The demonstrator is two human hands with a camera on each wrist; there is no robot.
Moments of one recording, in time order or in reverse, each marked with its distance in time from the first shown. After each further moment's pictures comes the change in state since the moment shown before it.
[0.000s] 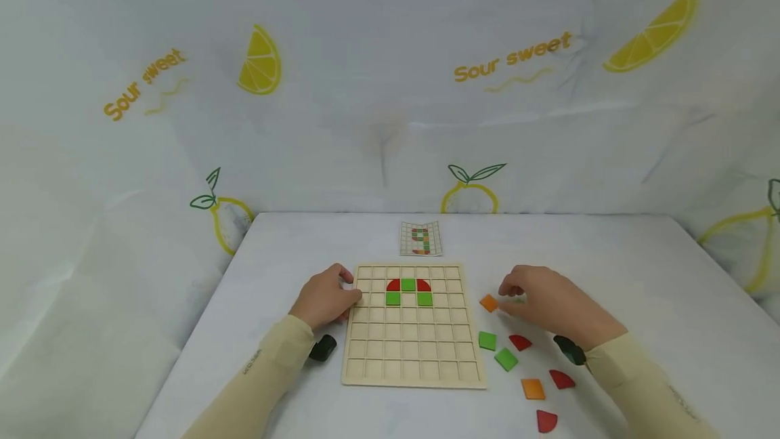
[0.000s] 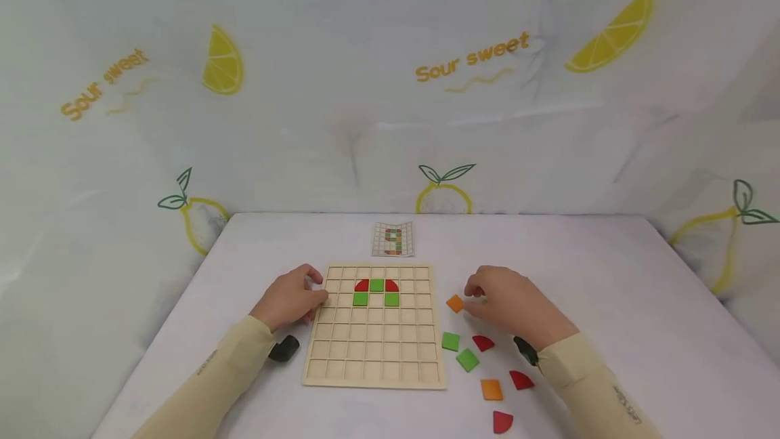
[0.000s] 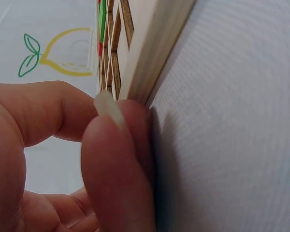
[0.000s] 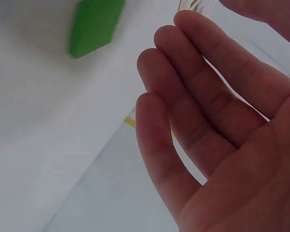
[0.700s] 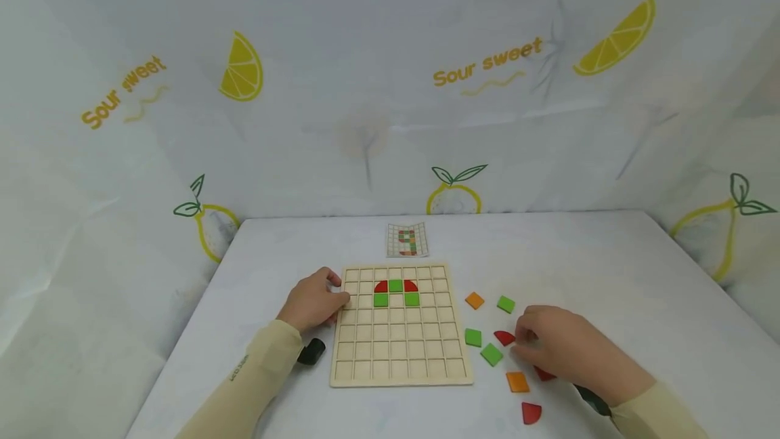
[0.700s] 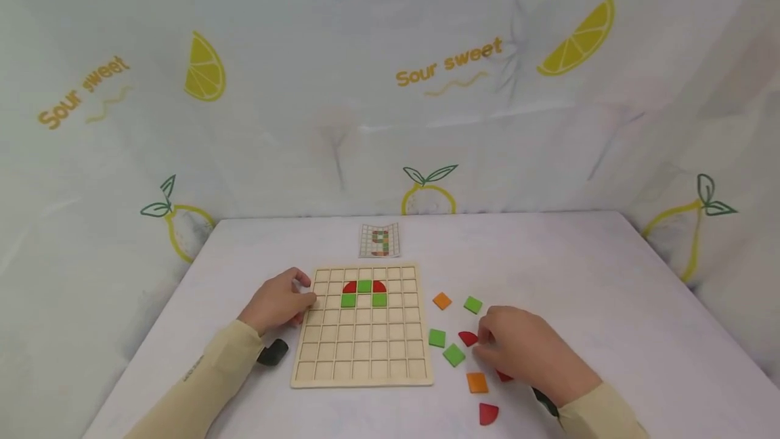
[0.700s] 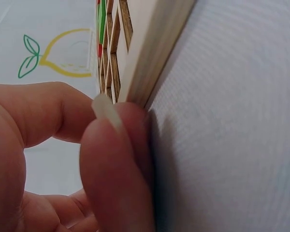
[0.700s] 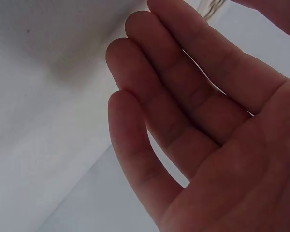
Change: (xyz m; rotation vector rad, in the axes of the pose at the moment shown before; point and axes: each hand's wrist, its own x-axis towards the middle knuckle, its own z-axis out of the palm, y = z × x) left_hand -0.001 0.000 -0.001 -0.010 -0.012 0.001; right_hand -0.058 0.002 0.020 -0.082 -0.103 0.154
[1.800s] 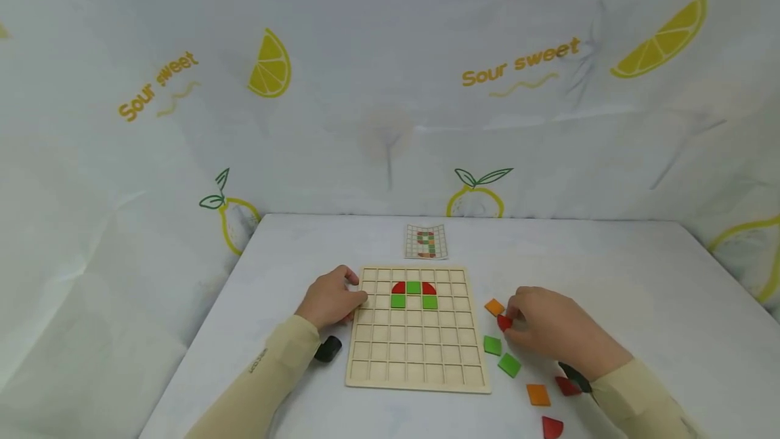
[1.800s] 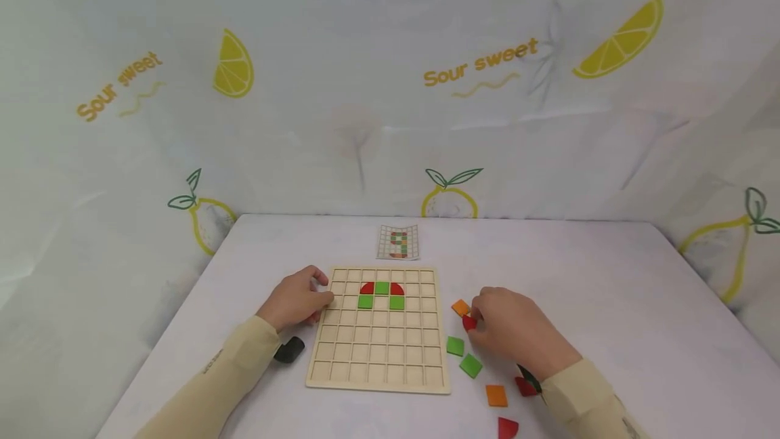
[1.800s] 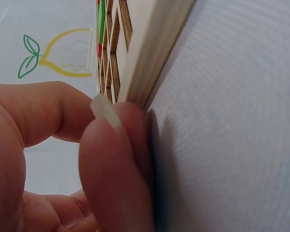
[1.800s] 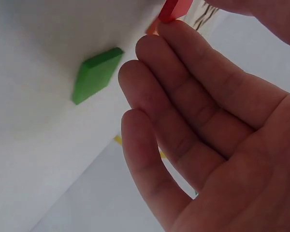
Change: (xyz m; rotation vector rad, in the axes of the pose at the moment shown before) left_hand 0.003 -0.003 0.002 -0.019 0.009 0.007; right_hand 0.042 -0.024 -0.009 -0.059 0.093 -0.149
